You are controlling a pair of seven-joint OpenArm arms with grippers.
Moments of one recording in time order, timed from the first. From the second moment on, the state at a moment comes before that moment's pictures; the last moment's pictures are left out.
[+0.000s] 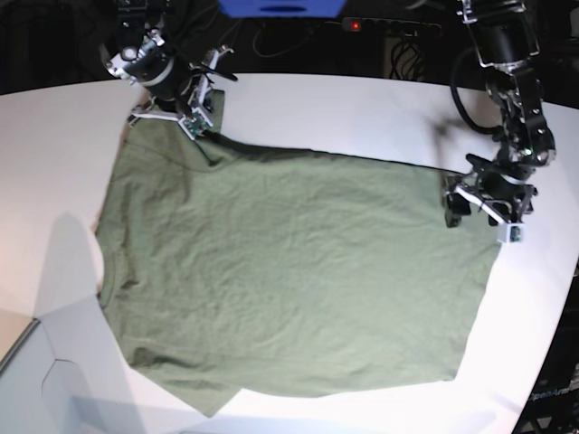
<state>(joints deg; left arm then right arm) 0.1 -14.6 -21.6 75.0 -15.0 -24.6 29.0 -28.2 -2.5 7.8 106.4 -16.0 40.0 -34.4</state>
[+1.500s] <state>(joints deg) -2.6 -20.7 -21.9 67.0 -15.4 -24.2 29.1 -30.8 11.3 9.3 116.1 -16.2 40.1 -35.7</state>
